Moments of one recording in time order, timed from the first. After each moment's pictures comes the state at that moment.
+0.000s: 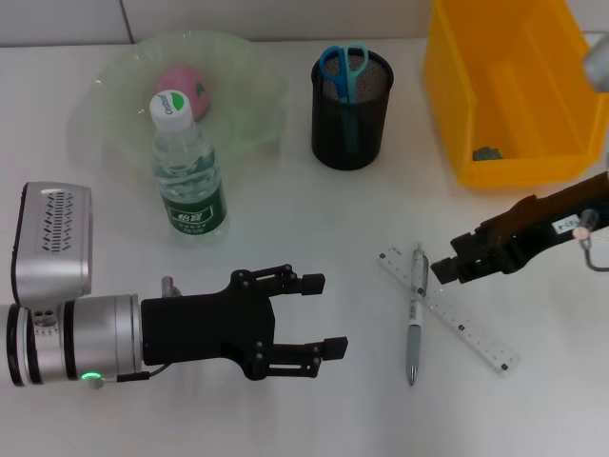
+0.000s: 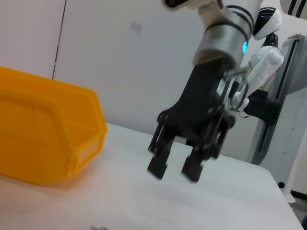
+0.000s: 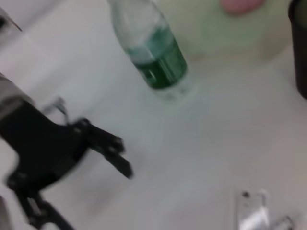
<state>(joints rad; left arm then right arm) -0.54 -2.08 0.88 0.21 1.85 1.55 -0.93 0.53 2.09 -1.07 -1.23 -2.33 -1.70 2.25</state>
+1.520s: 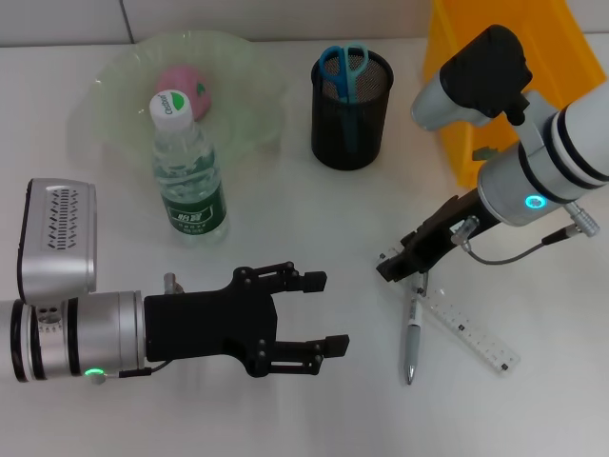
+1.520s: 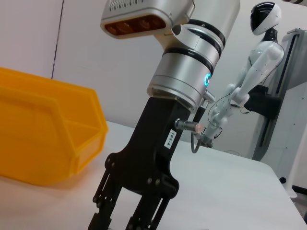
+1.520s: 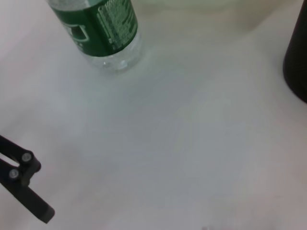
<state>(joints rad) -0.55 -2.08 0.88 0.21 1.85 1.54 -0.92 0.66 2.09 -1.50 -1.06 -2.43 -1.31 2.51</state>
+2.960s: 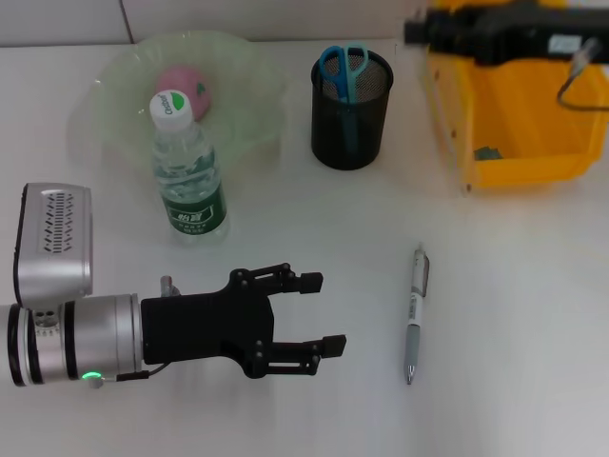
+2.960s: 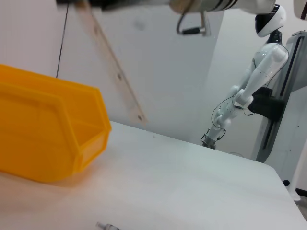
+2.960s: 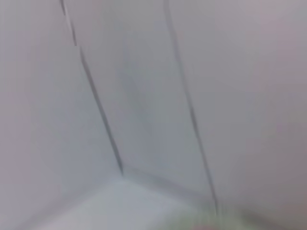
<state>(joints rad) -0.54 -2.08 0.88 0.20 1.85 1.53 -0.92 0.44 2.08 -1.01 -1.23 -1.71 -1.30 2.00</state>
